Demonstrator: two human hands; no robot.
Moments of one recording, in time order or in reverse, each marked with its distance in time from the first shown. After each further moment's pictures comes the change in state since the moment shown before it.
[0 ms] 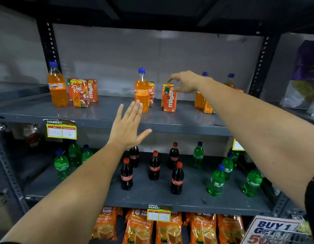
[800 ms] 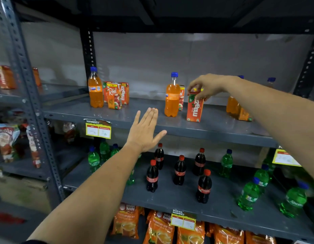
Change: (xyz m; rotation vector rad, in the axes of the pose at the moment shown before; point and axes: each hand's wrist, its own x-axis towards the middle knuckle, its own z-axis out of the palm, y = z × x) left_hand -0.018 -0.042 0.003 -0.057 -0.110 -0.058; right_hand 0.022 -0.033 -0.009 0.059 -0.220 -0.113
